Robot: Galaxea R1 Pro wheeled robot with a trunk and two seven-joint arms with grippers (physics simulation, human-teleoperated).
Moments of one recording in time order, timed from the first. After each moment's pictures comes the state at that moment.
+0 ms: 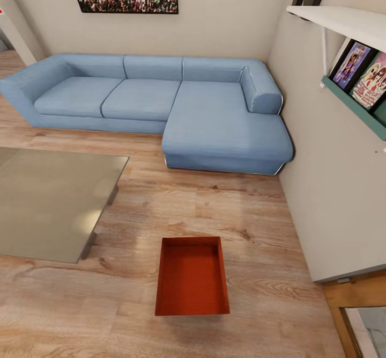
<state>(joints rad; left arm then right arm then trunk) -0.21 0.01 -0.12 -0.01 0.43 -0.06 0.06 -0.16 0.01 -0.19 0.03 0.27 -0.21 -0.09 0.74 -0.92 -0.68</state>
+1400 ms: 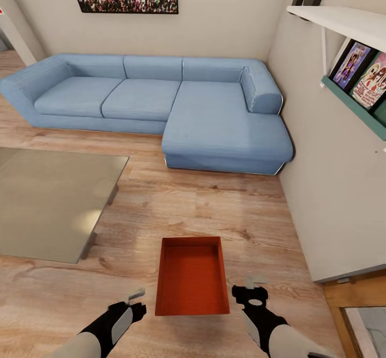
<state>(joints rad) -0.60 -0.03 -0.12 -0.26 0.40 0.25 0.26 -0.66 0.13 -0.21 -0.16 0.24 -0.10 -0.29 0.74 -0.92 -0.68</state>
